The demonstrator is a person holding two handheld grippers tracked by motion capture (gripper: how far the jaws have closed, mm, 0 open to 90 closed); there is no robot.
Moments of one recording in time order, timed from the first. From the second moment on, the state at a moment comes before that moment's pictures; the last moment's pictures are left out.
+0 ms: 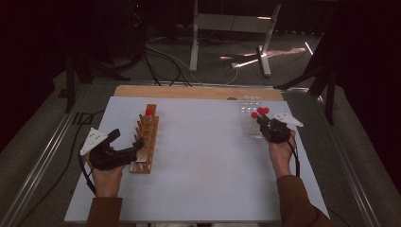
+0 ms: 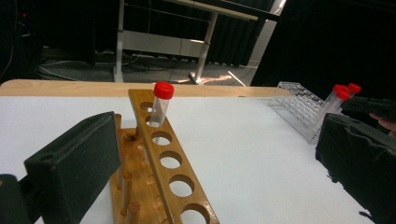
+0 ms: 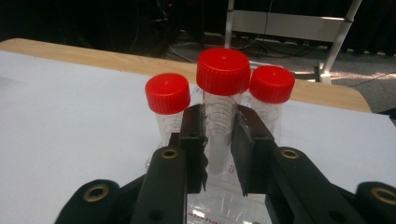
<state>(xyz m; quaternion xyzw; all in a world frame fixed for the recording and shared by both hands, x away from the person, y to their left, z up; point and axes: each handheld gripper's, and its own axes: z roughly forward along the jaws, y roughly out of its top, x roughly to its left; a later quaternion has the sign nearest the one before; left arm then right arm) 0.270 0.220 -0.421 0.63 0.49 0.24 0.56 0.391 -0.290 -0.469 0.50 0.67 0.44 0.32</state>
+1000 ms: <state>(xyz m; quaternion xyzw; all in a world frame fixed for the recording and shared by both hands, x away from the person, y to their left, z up) 0.271 0.222 -0.425 0.63 0.50 0.24 0.55 0.362 -0.297 -0.427 0.46 0.66 0.49 0.33</state>
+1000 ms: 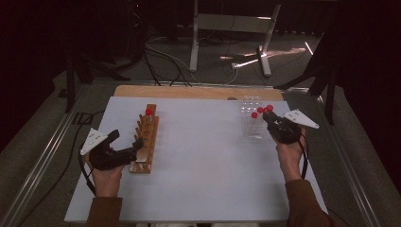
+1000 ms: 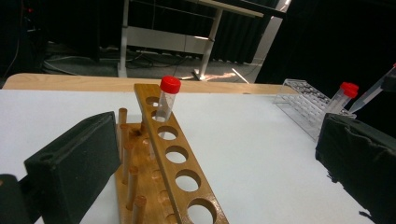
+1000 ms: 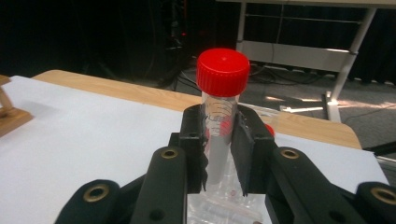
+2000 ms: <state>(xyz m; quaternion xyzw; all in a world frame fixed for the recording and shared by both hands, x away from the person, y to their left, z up) 0.276 0.166 -0.419 0.67 0.46 0.25 0.53 0.317 -0.260 -0.451 0.41 0.70 0.52 0.25</state>
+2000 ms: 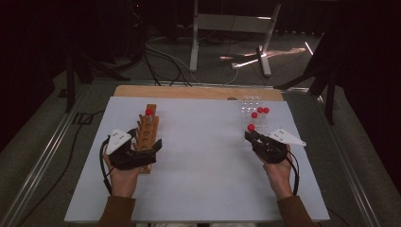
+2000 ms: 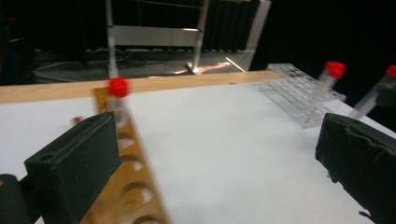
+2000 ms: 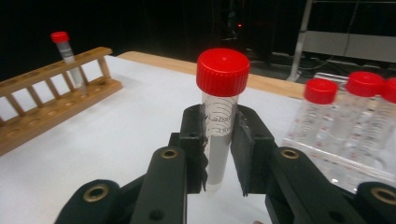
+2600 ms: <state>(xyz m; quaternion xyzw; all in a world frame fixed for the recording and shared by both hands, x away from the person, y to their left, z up) 0.304 0.060 -0.410 0.72 0.38 0.19 0.55 0.312 -0.230 -0.454 0.37 0.74 0.52 0.21</state>
